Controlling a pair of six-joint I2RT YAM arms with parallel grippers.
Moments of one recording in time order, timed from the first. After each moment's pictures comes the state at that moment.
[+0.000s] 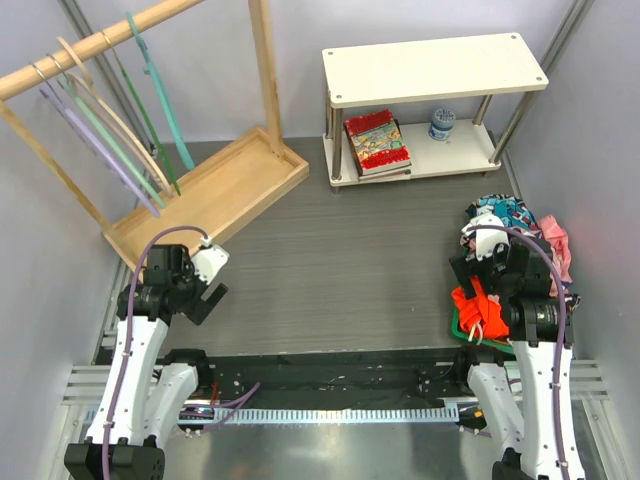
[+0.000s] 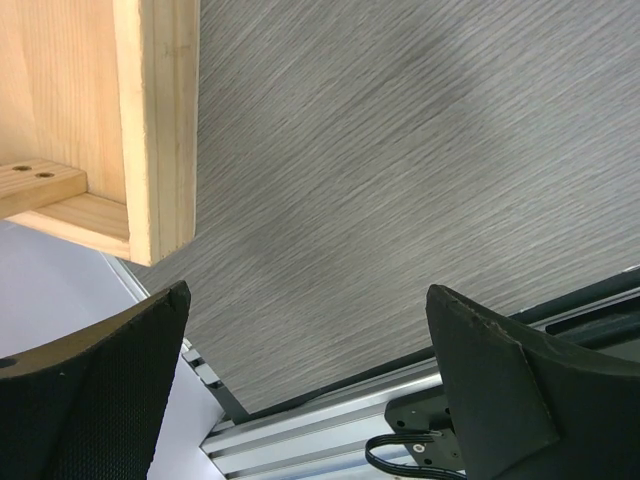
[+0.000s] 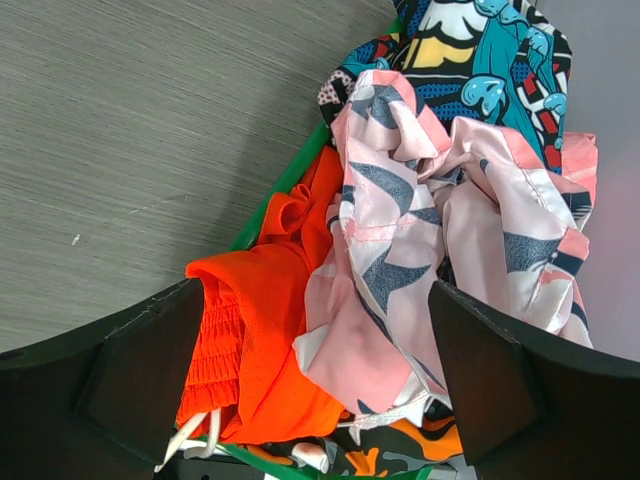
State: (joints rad) left arm -0.02 0.73 0.73 -1.00 0.02 0.67; right arm -0.08 0.59 0.86 -0.91 -0.06 -0.52
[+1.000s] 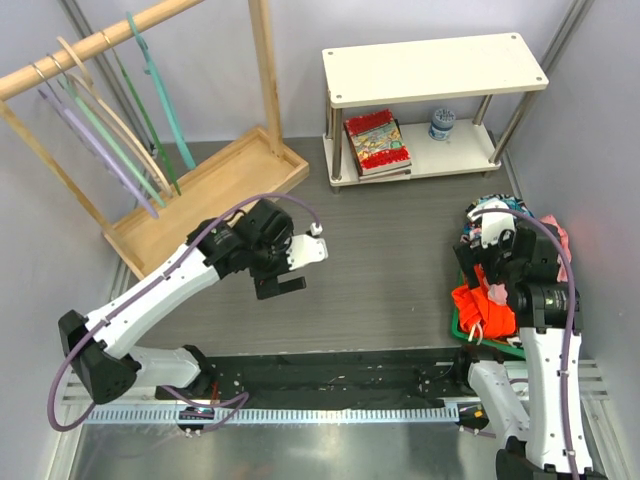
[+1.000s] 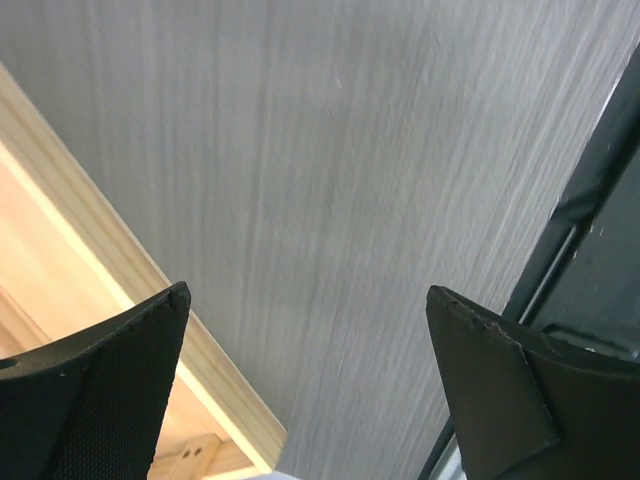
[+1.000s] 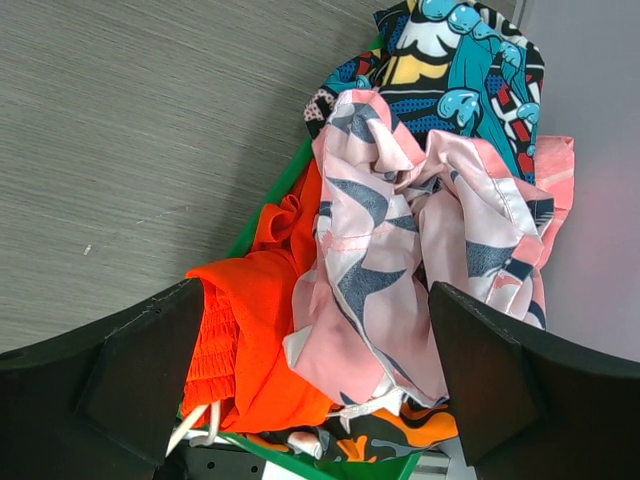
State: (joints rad) left arm -0.79 1.26 1.25 -1.07 0.02 0.61; right arm -0.08 0.70 1.00 -0.97 -0.05 -0.49
